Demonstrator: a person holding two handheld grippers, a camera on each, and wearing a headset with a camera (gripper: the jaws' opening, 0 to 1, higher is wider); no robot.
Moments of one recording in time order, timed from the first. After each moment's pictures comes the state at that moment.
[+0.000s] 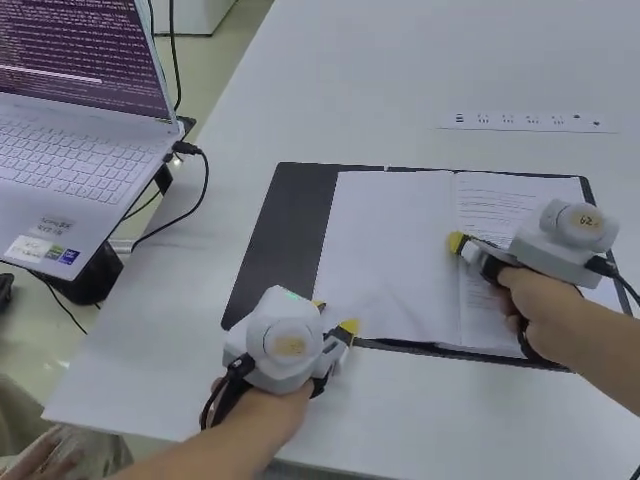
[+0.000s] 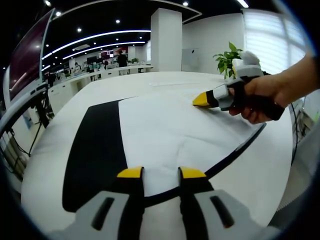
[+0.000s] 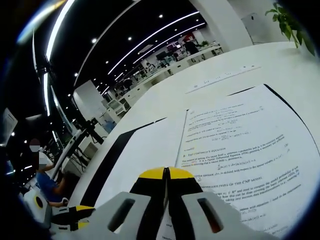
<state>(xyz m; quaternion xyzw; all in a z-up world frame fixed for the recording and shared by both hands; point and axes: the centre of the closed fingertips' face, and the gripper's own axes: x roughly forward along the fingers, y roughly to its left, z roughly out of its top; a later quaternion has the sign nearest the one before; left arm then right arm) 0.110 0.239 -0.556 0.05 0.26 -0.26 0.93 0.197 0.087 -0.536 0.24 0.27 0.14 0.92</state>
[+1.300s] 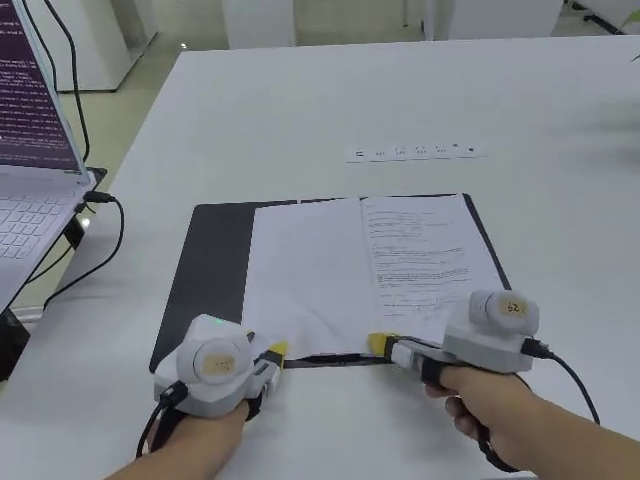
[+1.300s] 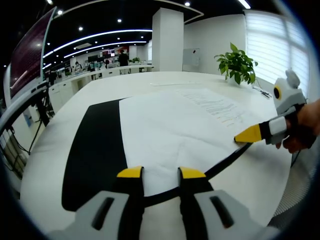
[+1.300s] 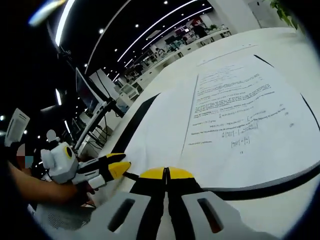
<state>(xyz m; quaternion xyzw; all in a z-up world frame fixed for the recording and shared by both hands) 0.110 0.239 -0.557 0.05 0.26 -0.26 0.93 0.071 0.108 -0.552 0.26 0.33 0.21 0.88</state>
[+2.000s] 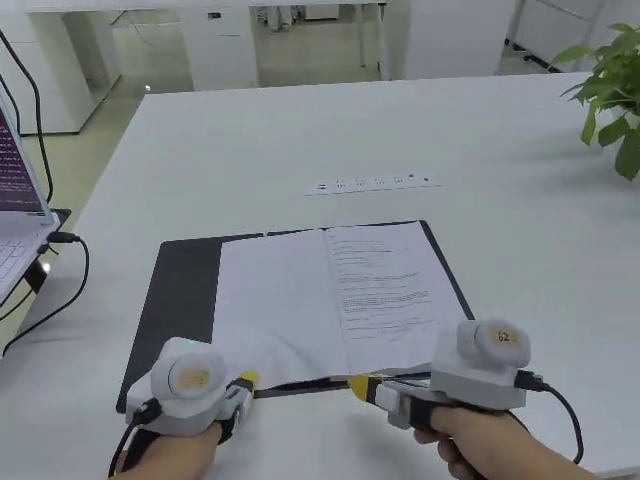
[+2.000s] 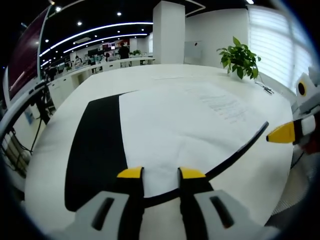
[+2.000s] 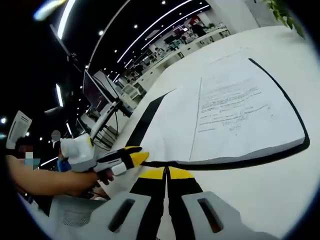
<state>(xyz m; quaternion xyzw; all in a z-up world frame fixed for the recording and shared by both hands) 0.112 0.238 -0.557 0.06 0.30 -0.24 0.92 0.026 0.114 -0.509 0.26 0.32 0.21 0.89</state>
